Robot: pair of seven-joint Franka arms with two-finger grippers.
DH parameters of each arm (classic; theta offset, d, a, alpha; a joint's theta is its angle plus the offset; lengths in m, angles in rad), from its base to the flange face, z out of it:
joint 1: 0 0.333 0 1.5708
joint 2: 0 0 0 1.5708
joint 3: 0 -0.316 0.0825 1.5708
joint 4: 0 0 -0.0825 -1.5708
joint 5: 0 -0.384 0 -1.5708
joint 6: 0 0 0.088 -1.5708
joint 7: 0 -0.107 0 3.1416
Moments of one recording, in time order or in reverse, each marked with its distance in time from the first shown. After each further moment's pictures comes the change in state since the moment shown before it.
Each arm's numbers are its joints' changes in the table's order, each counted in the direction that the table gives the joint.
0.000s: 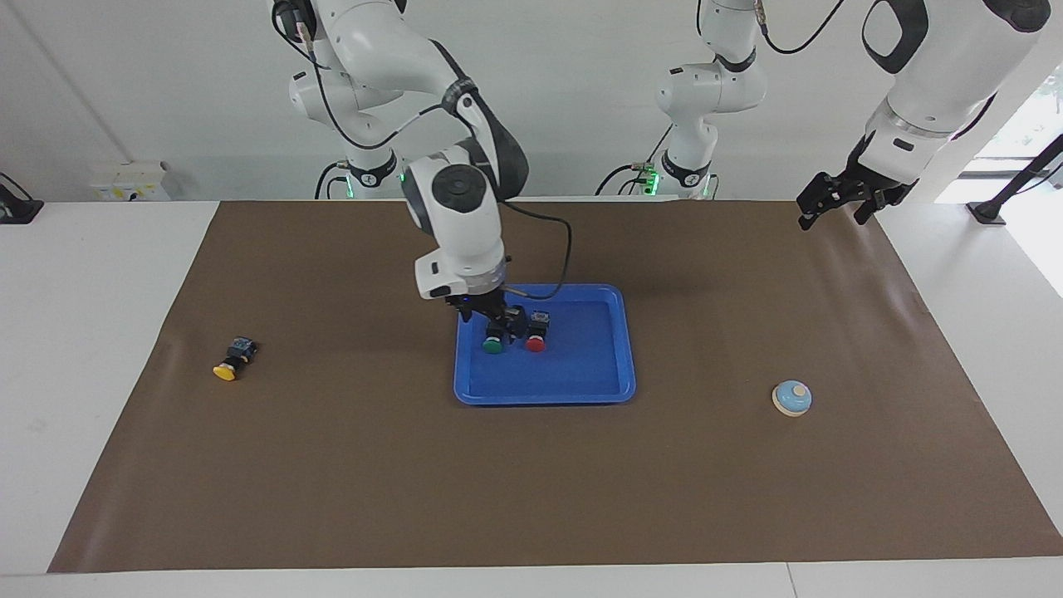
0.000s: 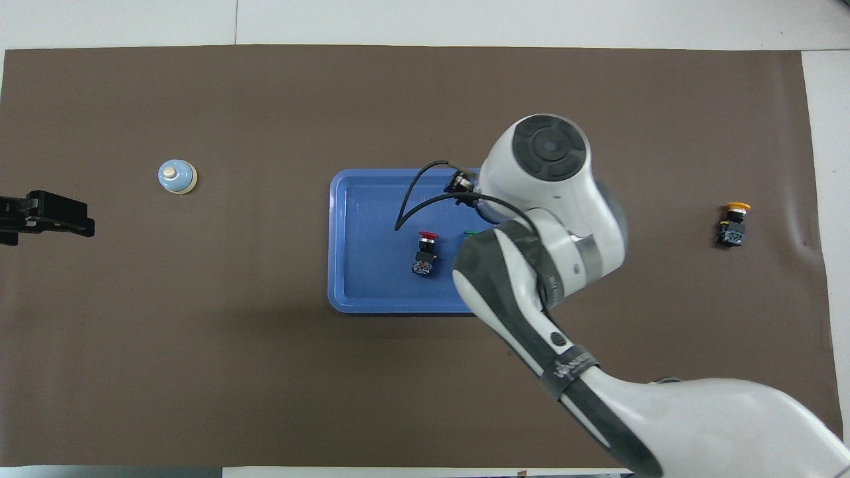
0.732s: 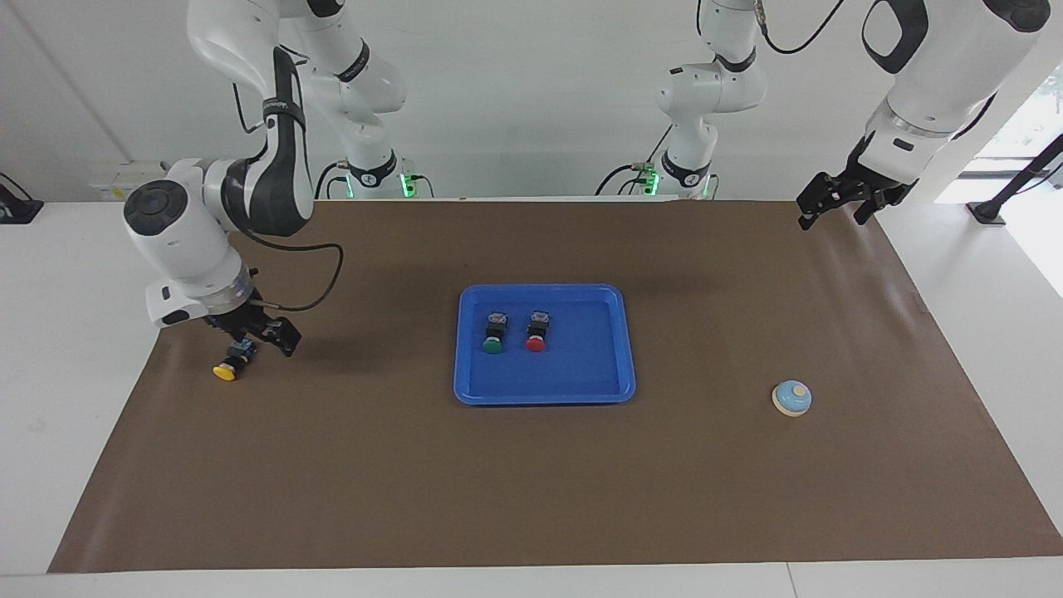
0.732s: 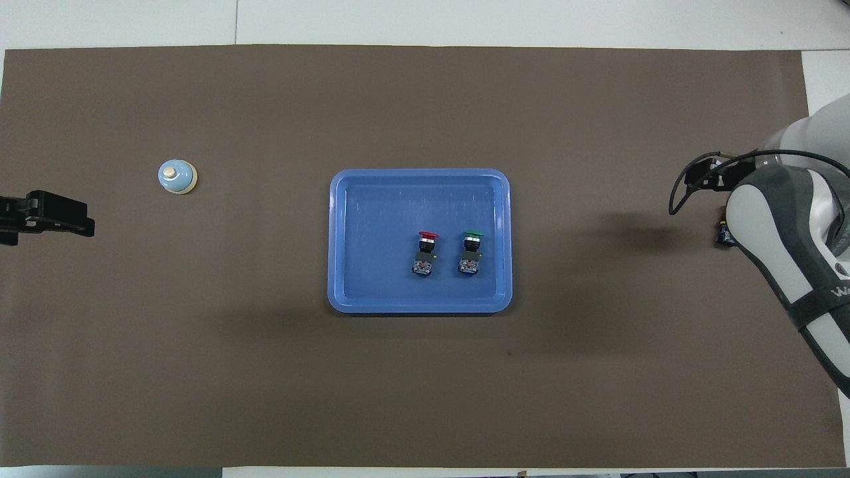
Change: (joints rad) left arm 0.000 0.000 0.000 0.000 0.000 0.000 0.000; right arm -0.538 0.078 0.010 0.181 0.128 0.091 0.738
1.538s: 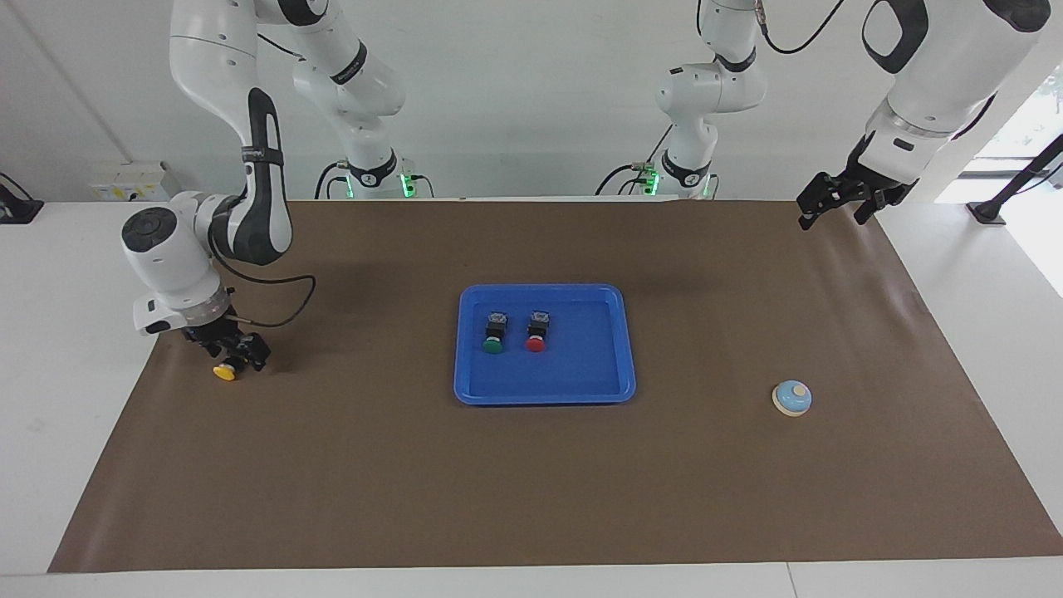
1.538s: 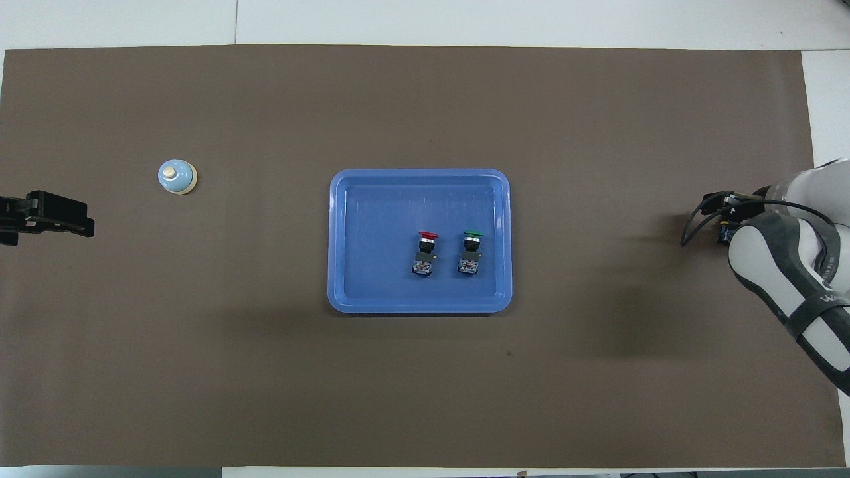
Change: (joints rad) left arm 0.000 0.000 0.000 0.000 0.000 0.000 0.000; right arm -0.114 -0.043 -0.002 0.206 0.014 0.328 0.058
